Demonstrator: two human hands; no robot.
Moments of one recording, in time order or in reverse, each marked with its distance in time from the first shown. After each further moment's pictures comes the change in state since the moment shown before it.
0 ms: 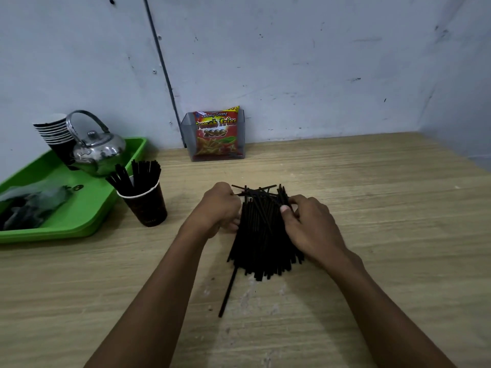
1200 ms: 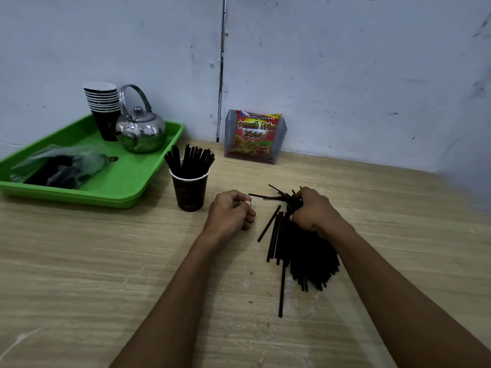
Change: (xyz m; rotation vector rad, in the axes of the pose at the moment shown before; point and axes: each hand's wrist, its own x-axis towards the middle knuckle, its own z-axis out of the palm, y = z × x) left_hand -0.006 -0.072 -0.037 -0.443 0.130 0.242; right_hand 0.051 -0.066 0.023 -0.172 -0.242 0.204
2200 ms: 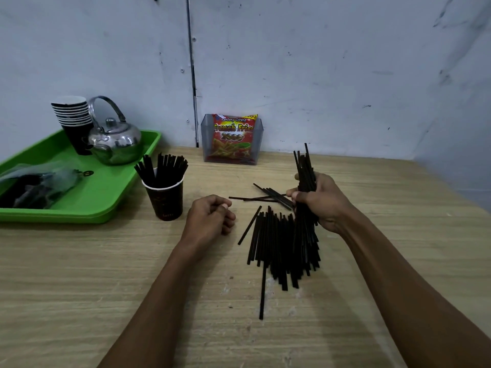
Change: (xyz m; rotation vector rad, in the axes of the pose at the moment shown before) left_hand -0.003 0.001 0.003 0.037 0.012 0.040; right_hand 0.007 0.043 -0.032 0.887 0.000 -0.211
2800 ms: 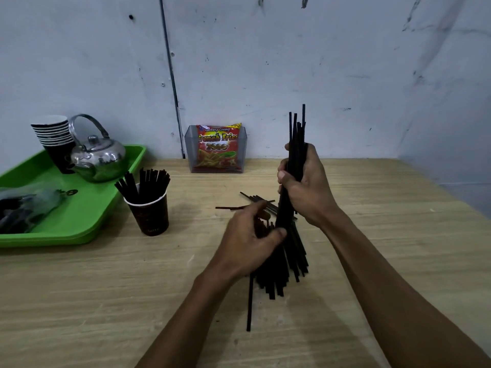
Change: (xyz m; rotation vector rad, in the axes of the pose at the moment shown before) left_hand -0.039 0.036 0.066 0.270 -0.235 0.313; right_hand -0.013 -0.031 0.005 0.008 0.113 -0.471
